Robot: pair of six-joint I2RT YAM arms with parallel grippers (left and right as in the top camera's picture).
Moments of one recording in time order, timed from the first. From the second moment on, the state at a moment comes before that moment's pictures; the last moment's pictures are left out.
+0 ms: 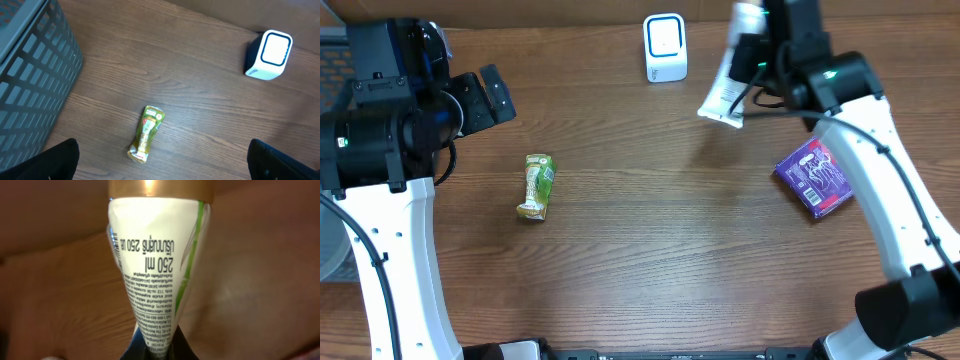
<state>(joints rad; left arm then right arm) 0.10 1.50 1.97 -1.35 -0.02 -0.26 0.28 1.77 1.77 -0.82 0.02 0.59</state>
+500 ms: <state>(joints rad) 0.10 1.50 1.97 -1.35 -0.02 -0.26 0.08 1.86 1.22 -0.51 0.08 1.03</state>
